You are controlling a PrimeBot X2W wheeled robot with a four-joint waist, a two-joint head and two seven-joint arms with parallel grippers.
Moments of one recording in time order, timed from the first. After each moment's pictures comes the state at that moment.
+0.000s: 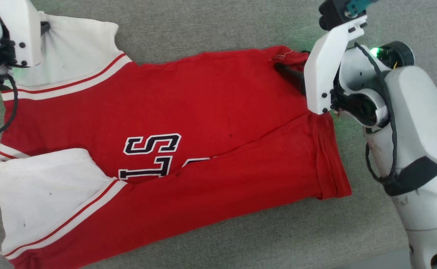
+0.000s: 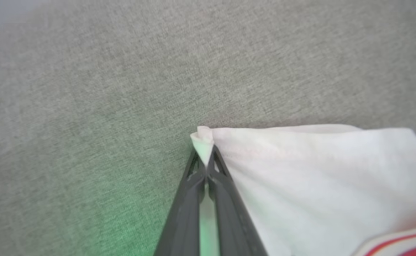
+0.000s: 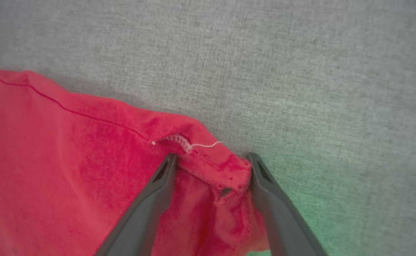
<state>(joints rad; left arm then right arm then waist) -1.31 0.69 -0.94 0.72 -1.04 -0.04 0.68 -0.89 -0.16 0.32 0.39 0.50 0.13 0.84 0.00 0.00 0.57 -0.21</state>
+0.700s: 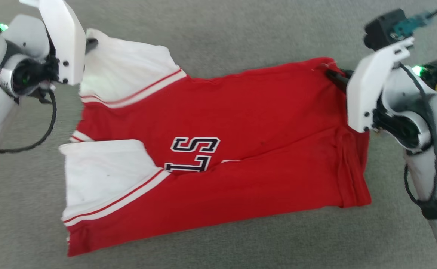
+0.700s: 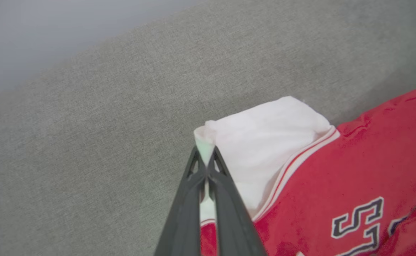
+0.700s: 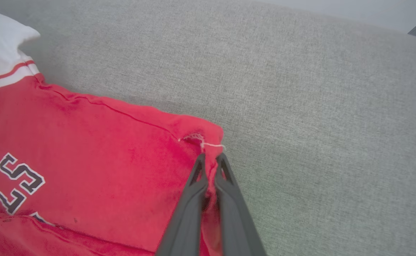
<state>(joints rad) -1.27 0.64 -0.95 0.65 -1.08 -0.09 0.66 -0.76 -0.29 0.26 0.25 0.52 0.13 0.81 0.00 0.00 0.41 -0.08</state>
